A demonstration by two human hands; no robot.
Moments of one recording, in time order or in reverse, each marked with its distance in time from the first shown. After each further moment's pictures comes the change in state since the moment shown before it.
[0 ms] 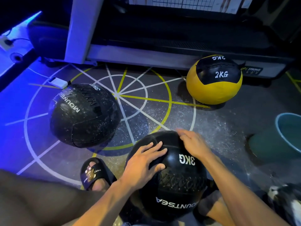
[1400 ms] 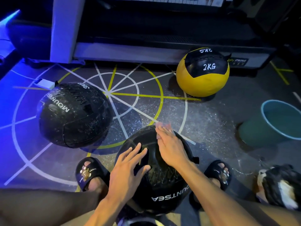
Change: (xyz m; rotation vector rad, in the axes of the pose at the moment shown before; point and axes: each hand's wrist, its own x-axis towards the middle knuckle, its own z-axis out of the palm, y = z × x) left_hand -0.052 0.011 0.002 0.094 0.227 -0.139; right_hand -0.043 -0.040 0.044 -0.038 0.111 -0.120
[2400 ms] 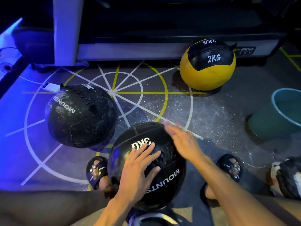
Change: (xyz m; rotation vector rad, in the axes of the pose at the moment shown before) left_hand -0.001 0.002 0.002 -0.019 -0.078 0.134; right_hand 0.001 0.031 -0.004 0.125 -0.026 0.085
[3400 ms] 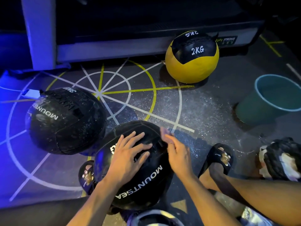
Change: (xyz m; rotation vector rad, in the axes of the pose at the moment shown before) left_hand 0.043 -0.019 -0.008 0.054 -0.084 0.105; right_hand -0.049 0.016 0.049 0.357 0.389 0.153
